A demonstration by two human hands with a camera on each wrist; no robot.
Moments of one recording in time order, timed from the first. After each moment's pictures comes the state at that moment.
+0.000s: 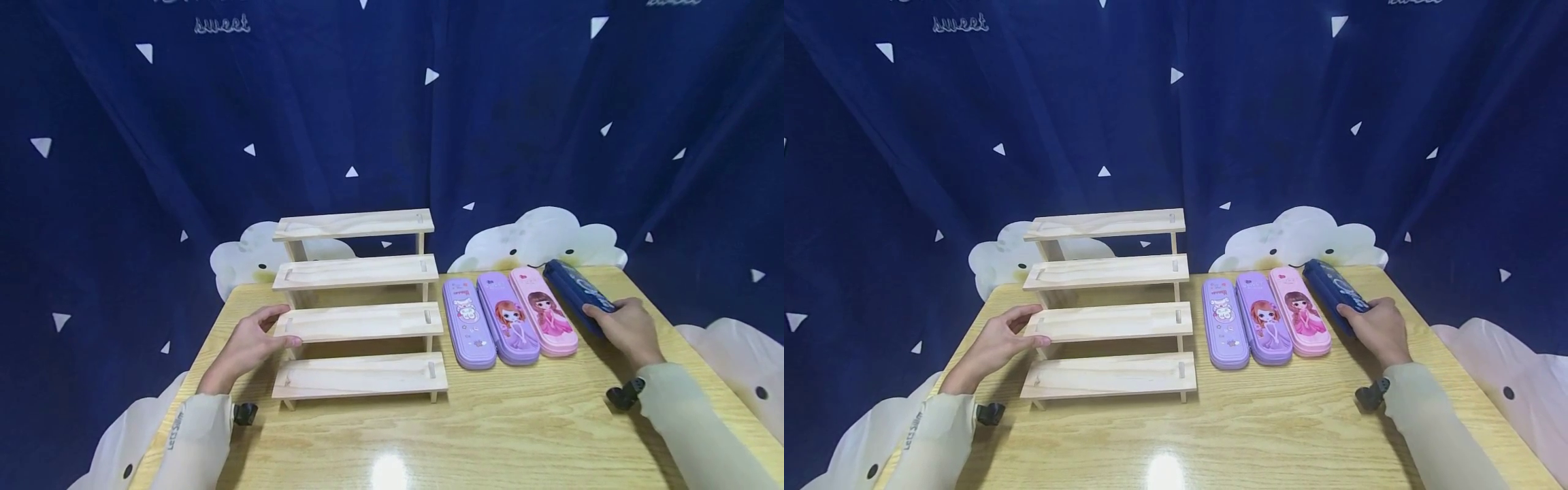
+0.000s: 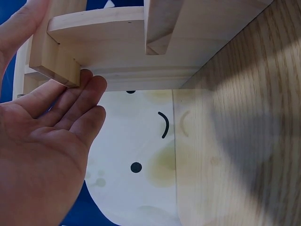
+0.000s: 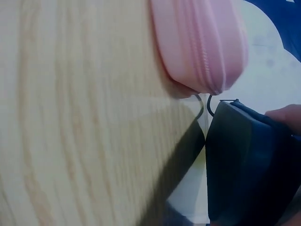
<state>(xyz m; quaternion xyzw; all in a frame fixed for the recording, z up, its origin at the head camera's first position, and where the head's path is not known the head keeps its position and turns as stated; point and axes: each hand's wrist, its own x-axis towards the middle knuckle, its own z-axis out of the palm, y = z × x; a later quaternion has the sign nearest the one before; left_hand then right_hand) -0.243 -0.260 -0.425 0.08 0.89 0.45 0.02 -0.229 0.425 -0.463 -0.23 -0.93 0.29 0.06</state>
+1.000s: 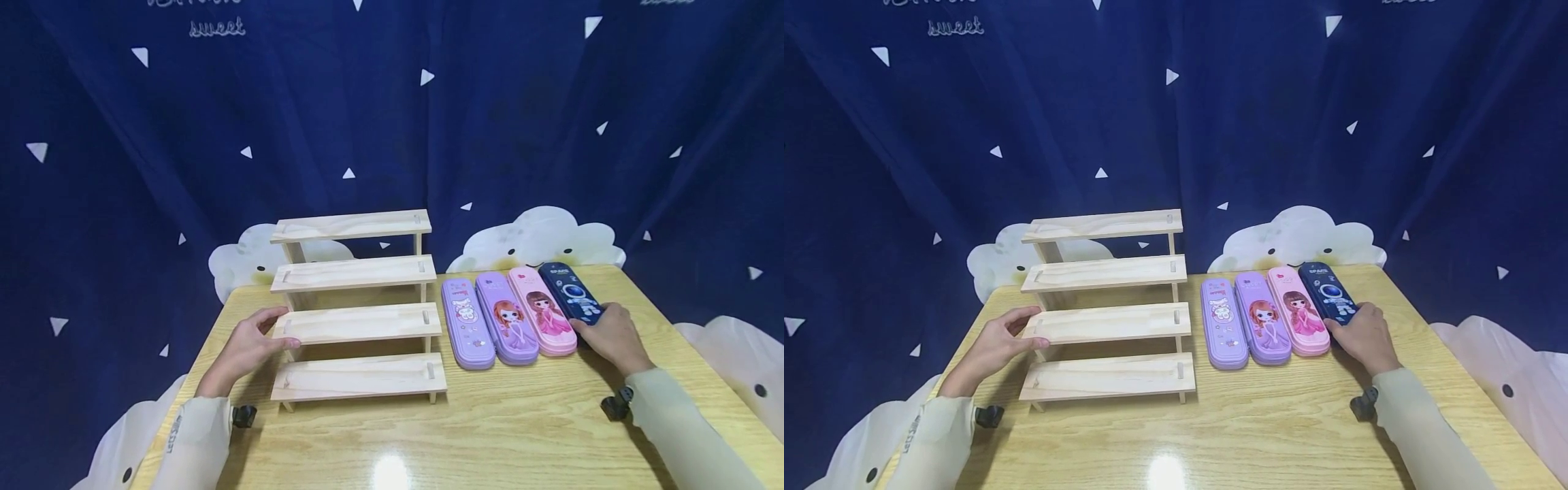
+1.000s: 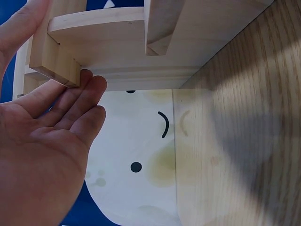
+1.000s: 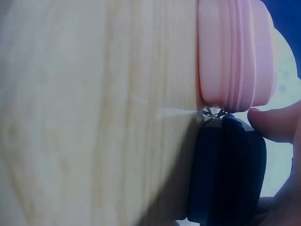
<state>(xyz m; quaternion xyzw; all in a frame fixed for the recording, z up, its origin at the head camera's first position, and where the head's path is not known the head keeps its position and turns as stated) -0.241 -0.261 -0.424 0.08 0.89 0.45 0.02 -0.228 0.407 -0.479 -0.19 -0.95 0.25 0.05</state>
